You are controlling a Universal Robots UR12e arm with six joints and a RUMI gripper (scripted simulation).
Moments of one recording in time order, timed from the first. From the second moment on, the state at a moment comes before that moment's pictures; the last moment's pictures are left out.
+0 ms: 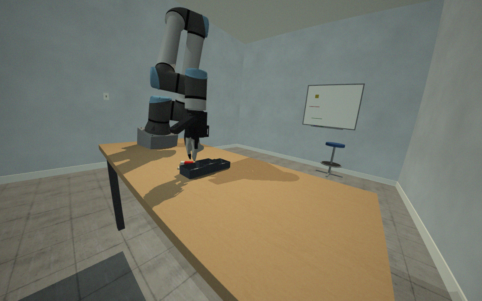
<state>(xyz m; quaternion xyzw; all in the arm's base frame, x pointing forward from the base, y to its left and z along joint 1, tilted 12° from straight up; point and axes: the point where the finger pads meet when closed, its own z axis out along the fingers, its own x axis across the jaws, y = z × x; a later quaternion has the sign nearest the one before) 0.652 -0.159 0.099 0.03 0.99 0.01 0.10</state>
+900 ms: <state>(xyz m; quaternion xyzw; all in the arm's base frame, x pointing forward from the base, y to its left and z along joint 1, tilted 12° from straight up) 0.559 -0.145 0.082 0.22 0.97 0.03 0.10</state>
